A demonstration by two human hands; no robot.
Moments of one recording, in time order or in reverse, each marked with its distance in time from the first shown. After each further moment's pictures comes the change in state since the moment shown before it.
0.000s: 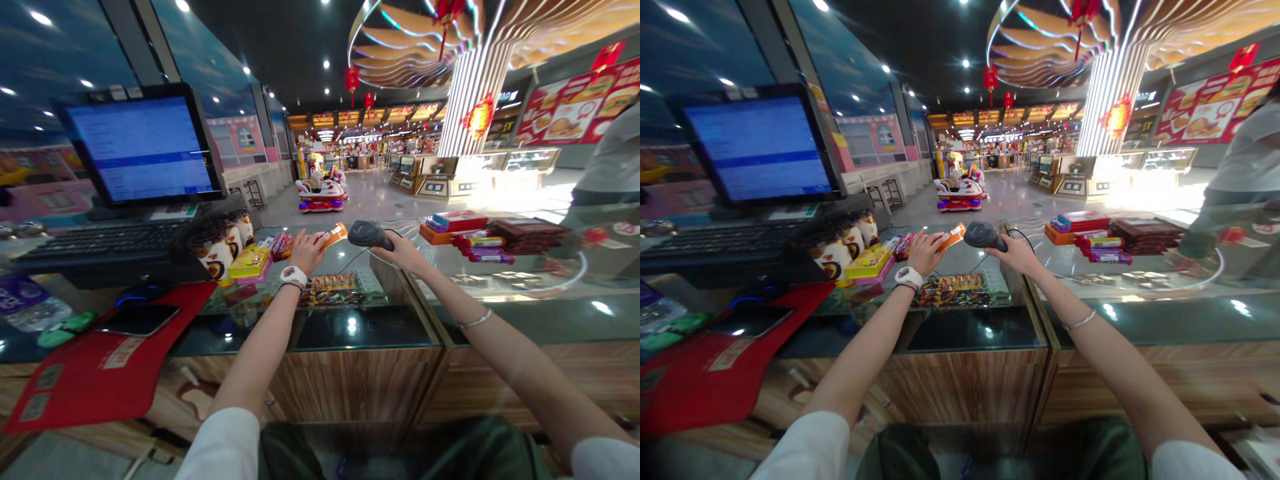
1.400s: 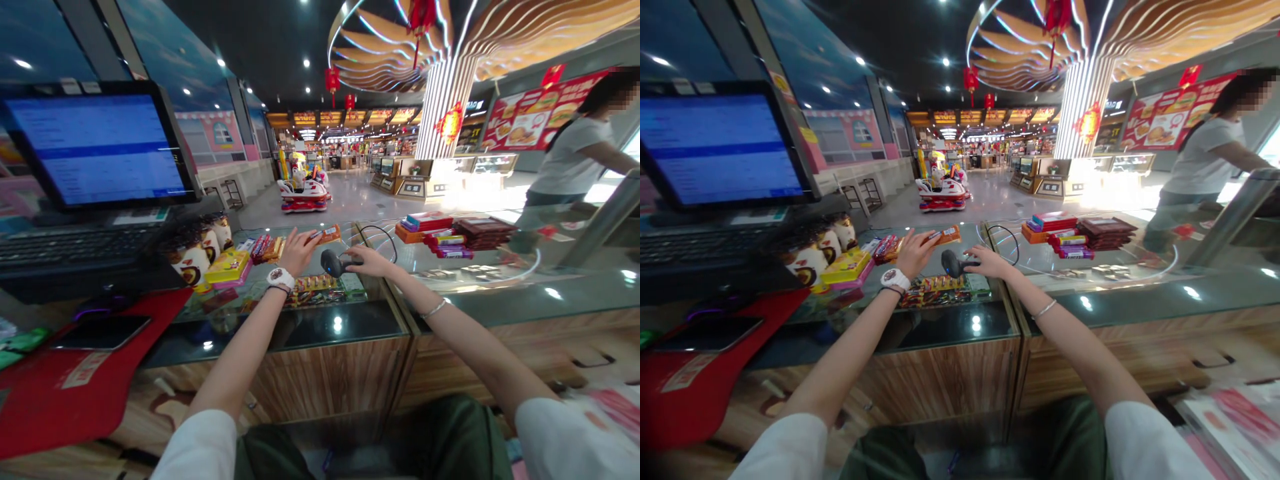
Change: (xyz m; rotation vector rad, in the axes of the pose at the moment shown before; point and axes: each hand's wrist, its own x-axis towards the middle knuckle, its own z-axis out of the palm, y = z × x) left_hand 0.012 0.020 -0.004 -0.115 0.093 0.118; right_hand 0.002 0.008 0.021 0.037 -0.202 -0.167
